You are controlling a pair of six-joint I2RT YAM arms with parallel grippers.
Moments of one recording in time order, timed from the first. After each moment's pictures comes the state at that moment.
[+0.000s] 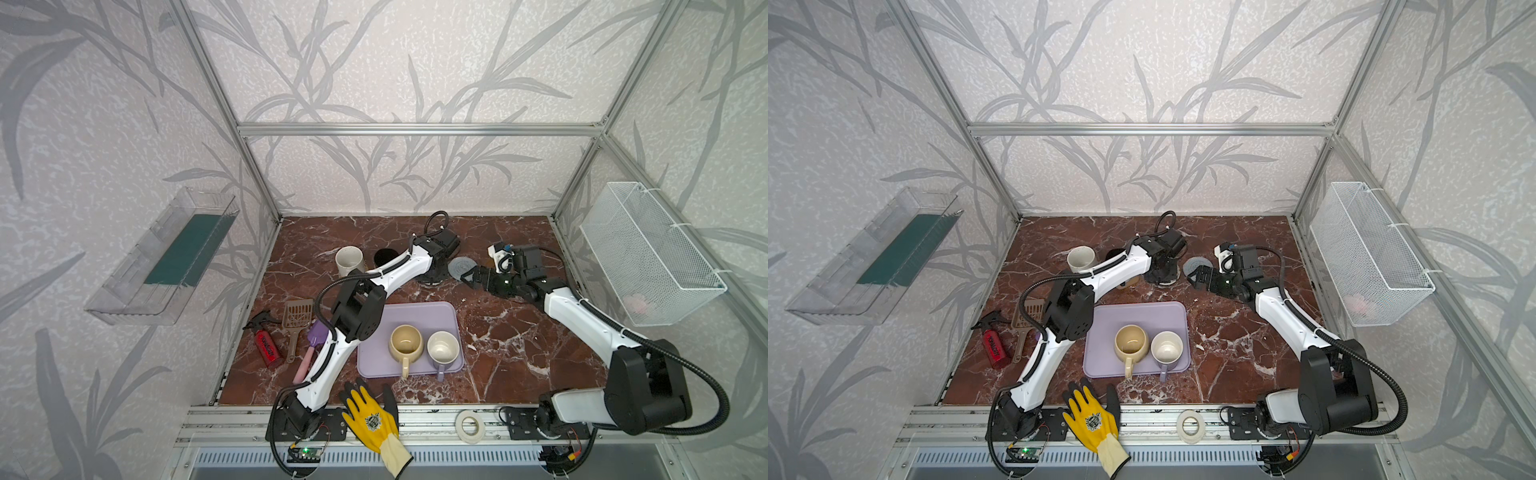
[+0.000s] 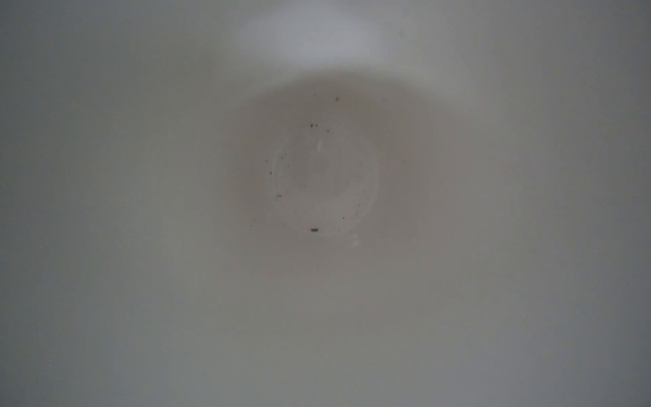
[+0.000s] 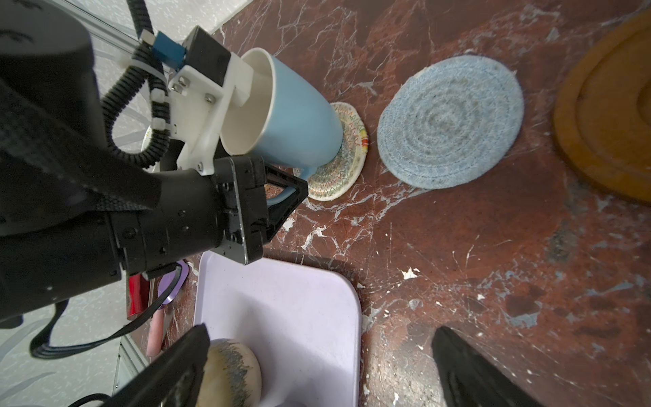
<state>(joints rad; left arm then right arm) -0.72 2.38 2.10 -0.95 -0.16 -0.73 0.21 1.38 0.89 -0.31 -0.49 0.48</state>
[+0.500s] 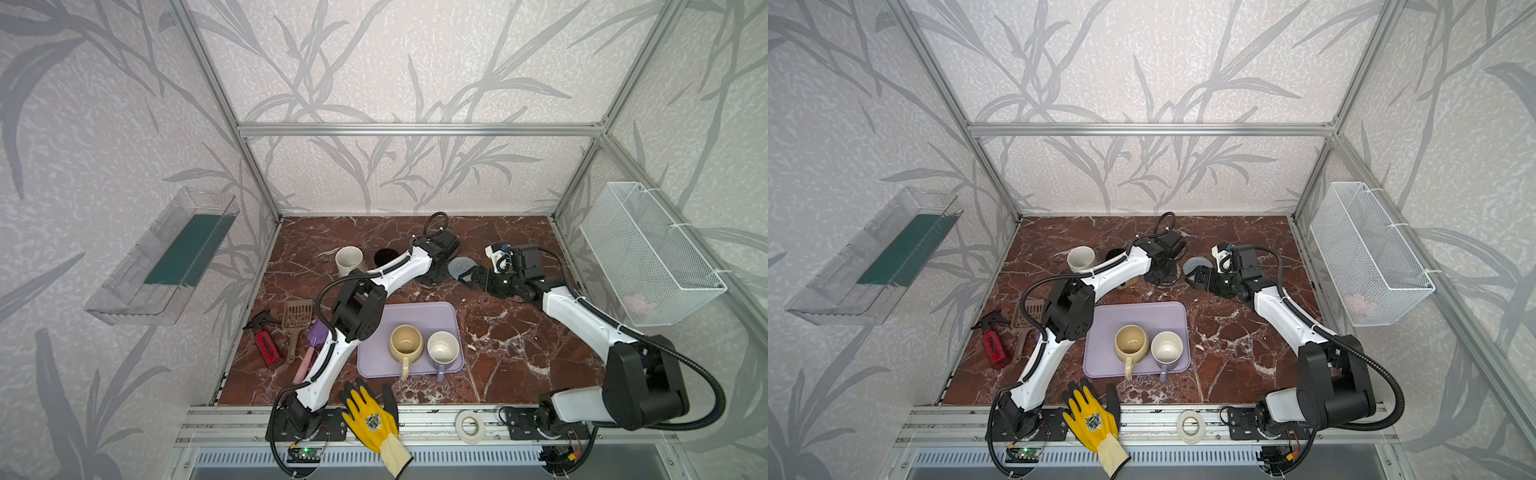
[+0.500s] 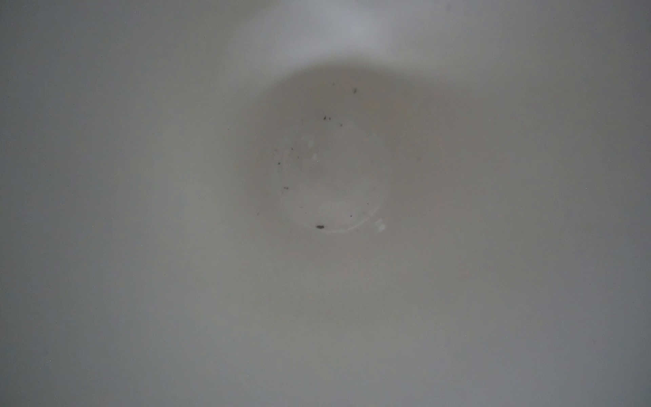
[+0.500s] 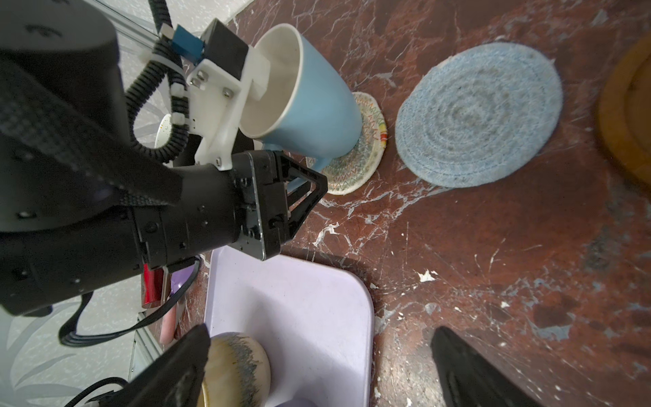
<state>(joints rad) -0.72 2.38 2.08 -0.94 -0.17 -0.74 0.21 1.41 0.89 -0.28 -0.55 0.48</state>
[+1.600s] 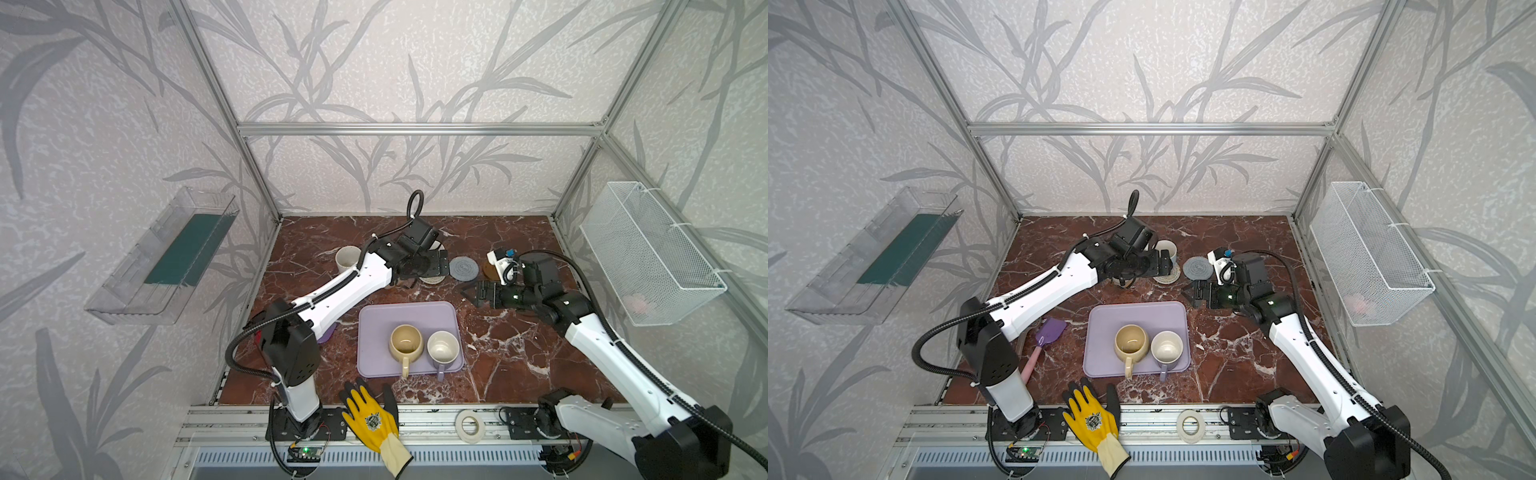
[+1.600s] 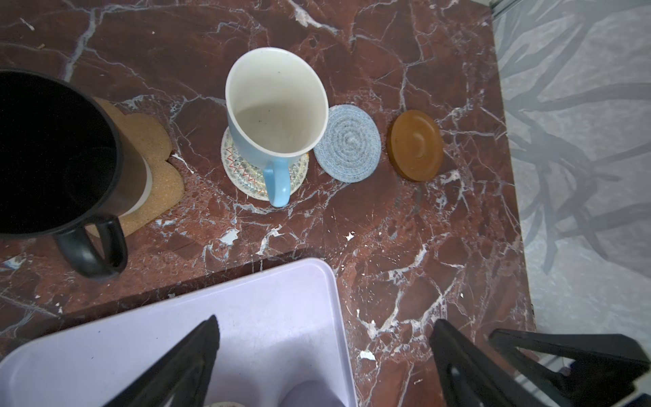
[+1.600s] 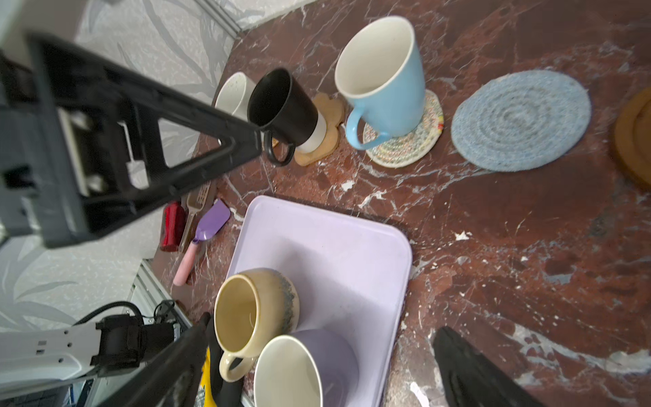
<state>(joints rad) -0.74 1.72 1.63 -0.78 -0.01 -0.70 0.37 1.05 0.88 -0.54 -0.46 0.39</state>
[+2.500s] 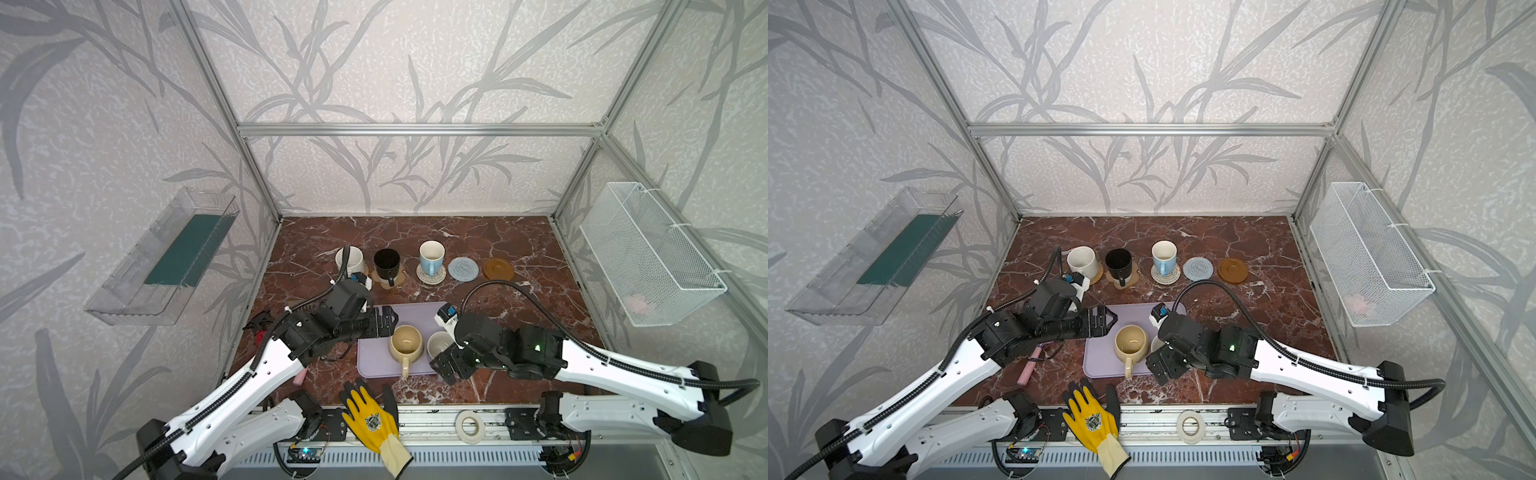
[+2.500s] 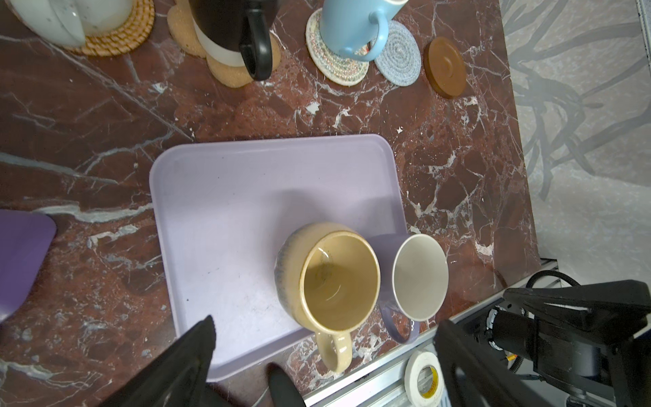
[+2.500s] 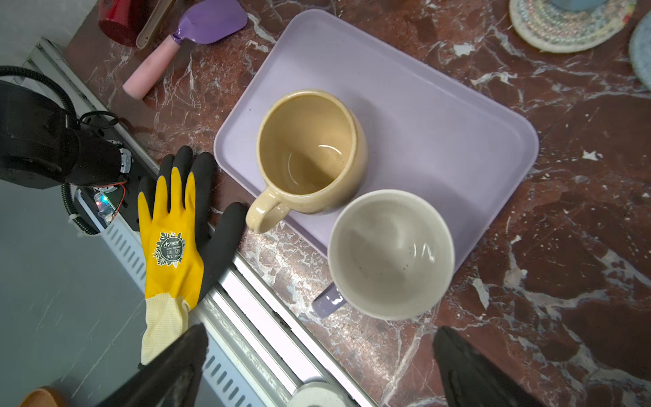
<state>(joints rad) -0.71 0.91 0.89 -0.82 0.06 -0.73 1.22 1.12 0.98 -0.82 0.11 0.54</state>
